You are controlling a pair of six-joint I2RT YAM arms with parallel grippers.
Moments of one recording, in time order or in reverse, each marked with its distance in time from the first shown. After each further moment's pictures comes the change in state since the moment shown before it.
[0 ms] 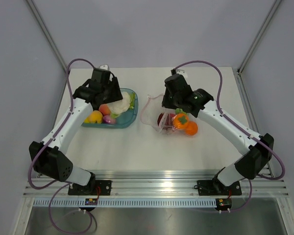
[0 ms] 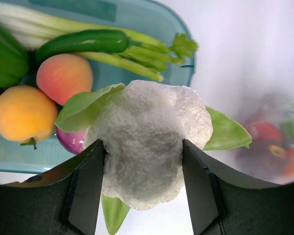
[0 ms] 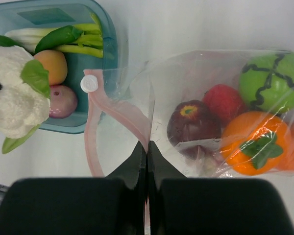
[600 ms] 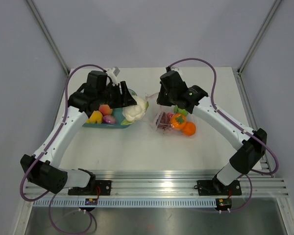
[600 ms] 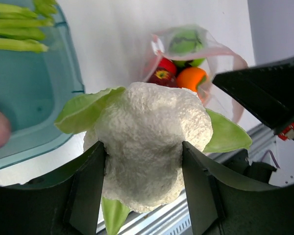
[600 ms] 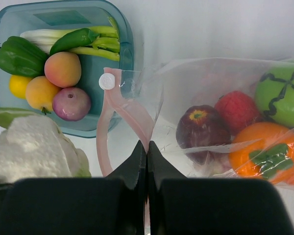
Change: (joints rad) left arm -0.027 -0.148 -0.014 0.005 0.465 0.013; right arm 0.007 0.095 0.079 0.027 -0.049 0.003
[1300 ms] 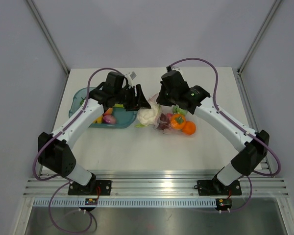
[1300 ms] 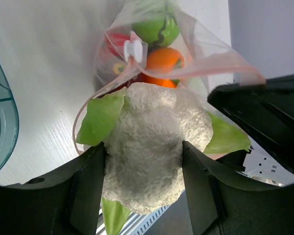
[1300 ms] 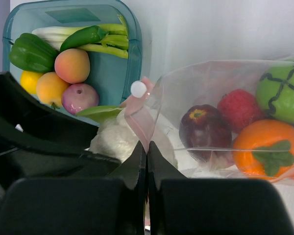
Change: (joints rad) left arm -0.084 0.187 -0.032 0.150 0.167 -0.105; right arm 0.002 -0.018 0.000 0.002 -0.025 0.006
